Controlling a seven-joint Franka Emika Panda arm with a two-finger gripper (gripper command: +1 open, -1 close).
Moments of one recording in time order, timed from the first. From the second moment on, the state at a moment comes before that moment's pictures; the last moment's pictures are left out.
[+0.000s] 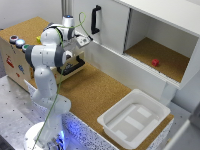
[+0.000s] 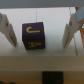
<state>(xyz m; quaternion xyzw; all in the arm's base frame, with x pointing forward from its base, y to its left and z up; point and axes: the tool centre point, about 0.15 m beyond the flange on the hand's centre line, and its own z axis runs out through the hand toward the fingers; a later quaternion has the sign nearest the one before) 0.408 0.268 0.317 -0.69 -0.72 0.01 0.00</state>
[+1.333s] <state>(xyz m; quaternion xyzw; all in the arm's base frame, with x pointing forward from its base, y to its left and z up) 0.401 0.320 0.407 -0.72 -0.69 -0.04 -0.01</state>
